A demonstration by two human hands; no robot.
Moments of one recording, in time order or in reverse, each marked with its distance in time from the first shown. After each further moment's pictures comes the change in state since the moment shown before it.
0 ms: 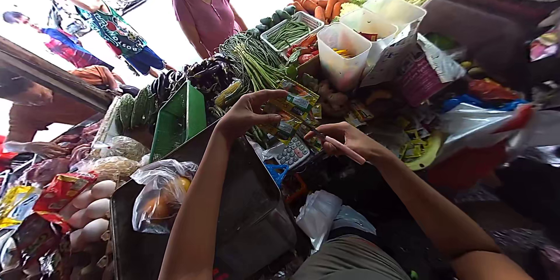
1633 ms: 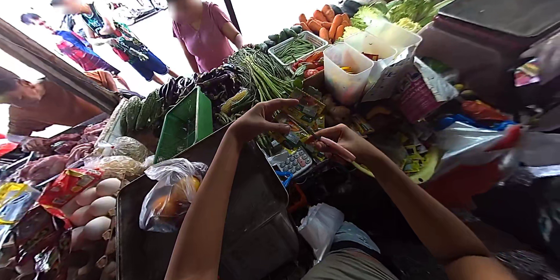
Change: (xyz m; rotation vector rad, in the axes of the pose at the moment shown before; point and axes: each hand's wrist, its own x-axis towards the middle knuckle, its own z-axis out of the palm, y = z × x) left_hand 0.002 -0.001 0.000 0.051 -0.059 -0.019; right_hand 0.022 -0.002 -0.001 0.063 -0.064 0.069
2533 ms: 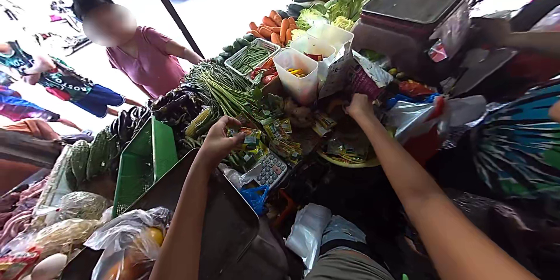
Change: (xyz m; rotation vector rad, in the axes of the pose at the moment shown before) left_hand 0.011 -0.030 0.001 0.343 0.416 -0.230; right_hand -0.051 0.053 -0.175 -0.934 1.037 0.839
